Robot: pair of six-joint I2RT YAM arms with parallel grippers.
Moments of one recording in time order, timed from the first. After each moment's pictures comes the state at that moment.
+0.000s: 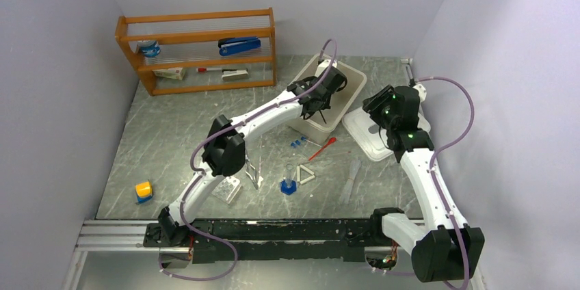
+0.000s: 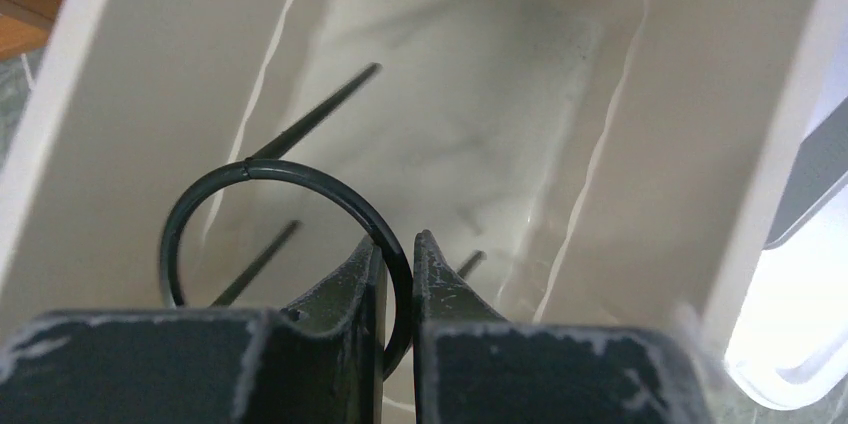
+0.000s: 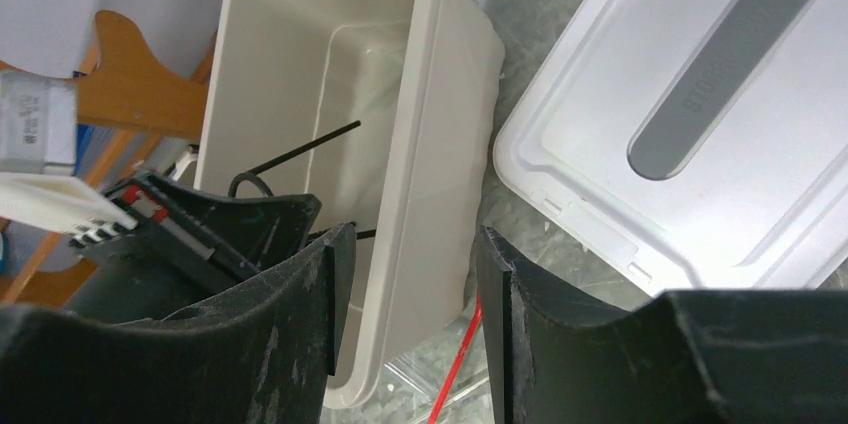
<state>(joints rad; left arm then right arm) -0.93 2.38 2.30 -0.68 -0.47 -0.49 0.05 1.02 0.86 -0.30 0.08 0.70</state>
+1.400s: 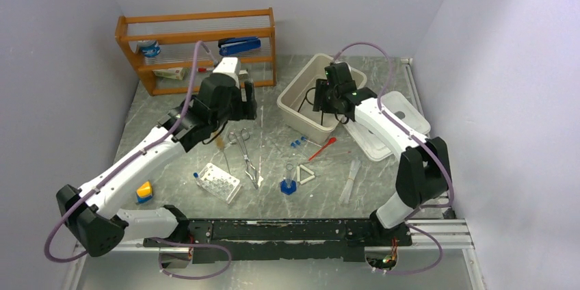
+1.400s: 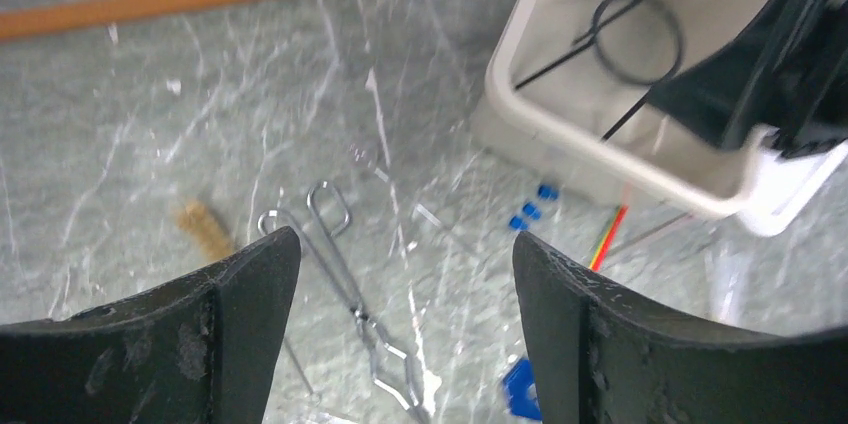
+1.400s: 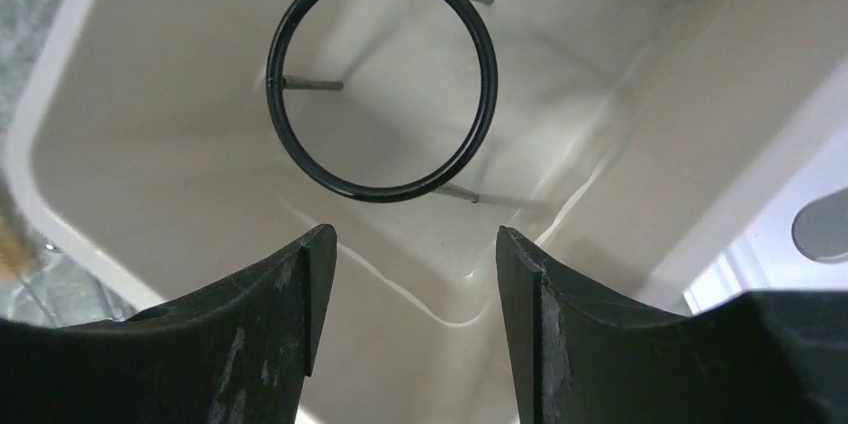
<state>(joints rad) -0.70 1.22 1.28 -0.55 -0.35 -0.43 0.43 1.57 1.25 -0.48 0.14 0.41</state>
